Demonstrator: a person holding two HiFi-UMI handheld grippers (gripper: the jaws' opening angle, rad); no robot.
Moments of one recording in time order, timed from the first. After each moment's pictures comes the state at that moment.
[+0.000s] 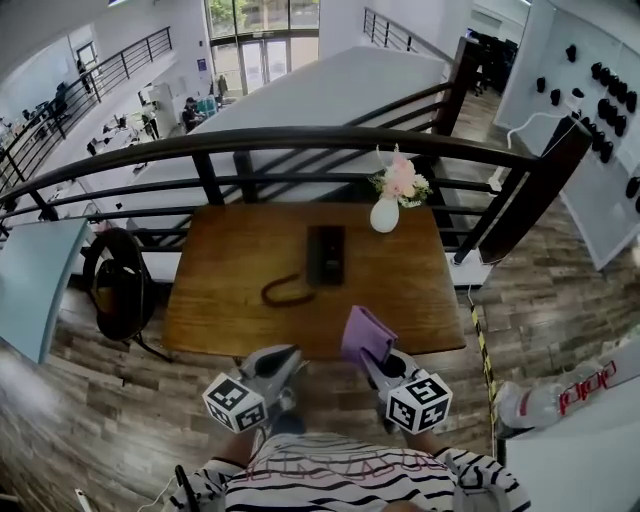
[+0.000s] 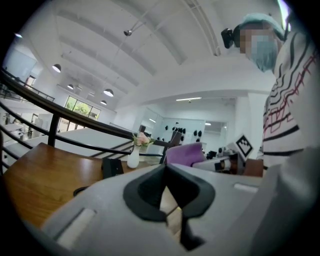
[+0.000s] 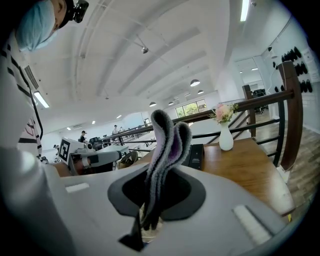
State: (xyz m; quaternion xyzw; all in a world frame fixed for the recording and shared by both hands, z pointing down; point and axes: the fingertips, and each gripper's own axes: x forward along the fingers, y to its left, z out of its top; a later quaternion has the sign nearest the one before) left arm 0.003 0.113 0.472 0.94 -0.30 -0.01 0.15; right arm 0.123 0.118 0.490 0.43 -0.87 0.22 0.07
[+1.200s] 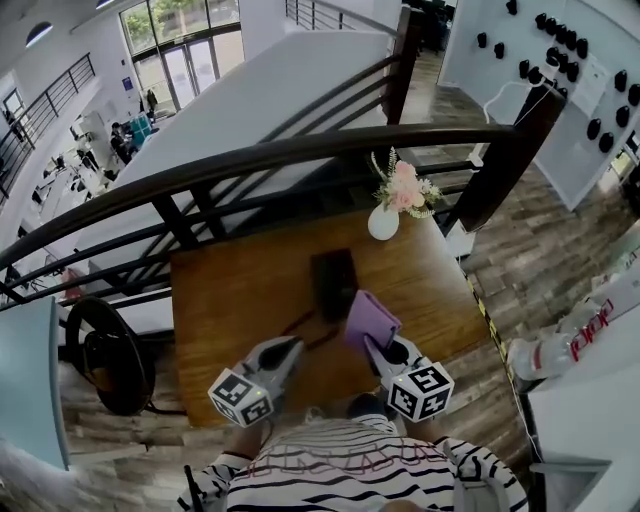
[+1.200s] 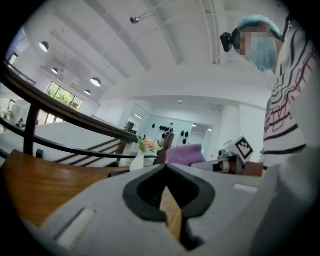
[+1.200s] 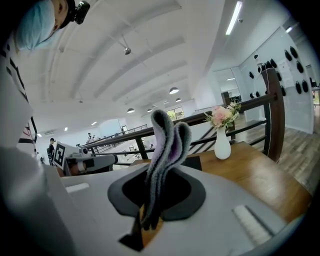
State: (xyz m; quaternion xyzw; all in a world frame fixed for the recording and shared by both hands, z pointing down) left arm -0.086 -0.102 0.472 0.97 -0.19 -0.01 0.16; right arm 0.035 -0.073 0.487 0.56 -0.80 0.22 0.04
